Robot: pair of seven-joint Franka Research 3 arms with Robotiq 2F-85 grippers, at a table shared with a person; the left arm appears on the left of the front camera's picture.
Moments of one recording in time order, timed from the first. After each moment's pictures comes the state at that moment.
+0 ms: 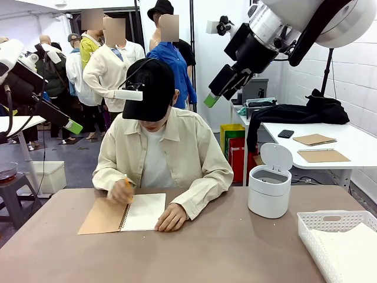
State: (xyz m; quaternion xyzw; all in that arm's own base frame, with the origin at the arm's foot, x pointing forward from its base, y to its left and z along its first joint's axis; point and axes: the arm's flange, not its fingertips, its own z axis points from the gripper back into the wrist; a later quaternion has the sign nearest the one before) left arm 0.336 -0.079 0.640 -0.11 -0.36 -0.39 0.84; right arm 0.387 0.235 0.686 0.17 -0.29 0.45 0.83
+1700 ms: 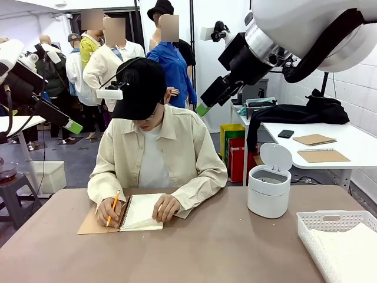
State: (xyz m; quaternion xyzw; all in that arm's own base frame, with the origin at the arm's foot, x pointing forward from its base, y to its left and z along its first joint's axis) left arm 0.336 -0.079 0.640 -0.11 -0.36 -0.39 0.84; right arm 0.358 0.248 0.664 0.17 -0.34 0.45 0.81
